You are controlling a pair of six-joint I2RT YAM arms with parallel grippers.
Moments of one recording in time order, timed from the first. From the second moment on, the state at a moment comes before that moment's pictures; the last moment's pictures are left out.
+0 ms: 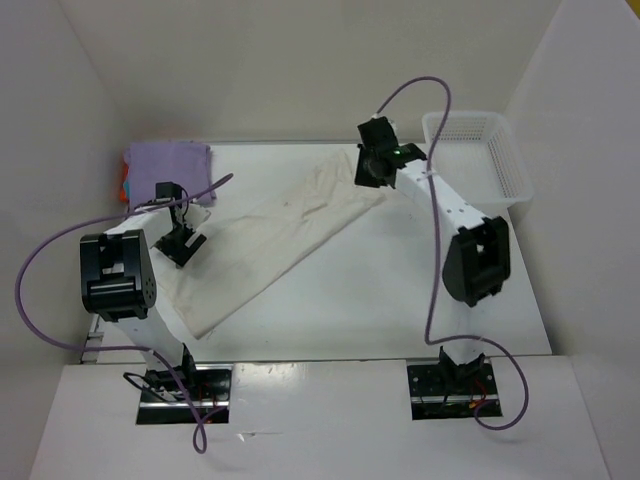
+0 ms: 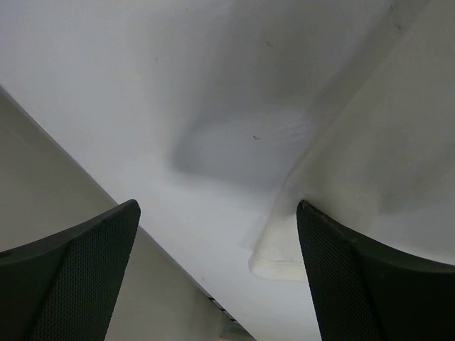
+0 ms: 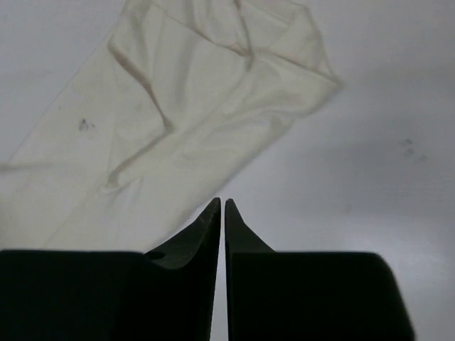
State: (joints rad) left arm 0.16 1.76 1.09 -0.57 -0.24 0.71; right arm 0.42 1.83 1.70 -0.69 0.22 0.48
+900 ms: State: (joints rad) left arm 0.16 1.73 1.05 -0.55 -0.25 0.67; right arm 0.55 2.76 2.79 -0.96 -0.01 0.48
